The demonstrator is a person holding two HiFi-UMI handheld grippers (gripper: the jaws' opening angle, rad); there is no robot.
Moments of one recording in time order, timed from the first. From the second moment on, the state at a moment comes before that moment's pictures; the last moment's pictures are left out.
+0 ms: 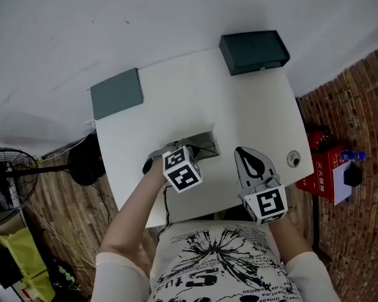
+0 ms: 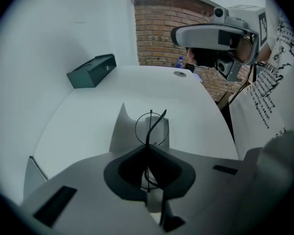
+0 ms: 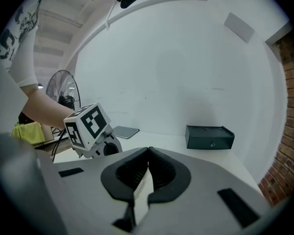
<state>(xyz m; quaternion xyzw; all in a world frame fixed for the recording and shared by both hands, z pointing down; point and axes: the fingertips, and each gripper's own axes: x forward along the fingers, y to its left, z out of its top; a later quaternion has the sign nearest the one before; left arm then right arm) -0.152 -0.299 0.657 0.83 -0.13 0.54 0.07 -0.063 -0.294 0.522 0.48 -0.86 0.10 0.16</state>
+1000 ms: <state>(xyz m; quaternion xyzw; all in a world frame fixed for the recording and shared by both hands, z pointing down) -0.149 -0.287 0.669 0.82 -0.11 0.55 0.13 -0.058 -0.281 0.529 0.47 -0.85 0.11 0.19</state>
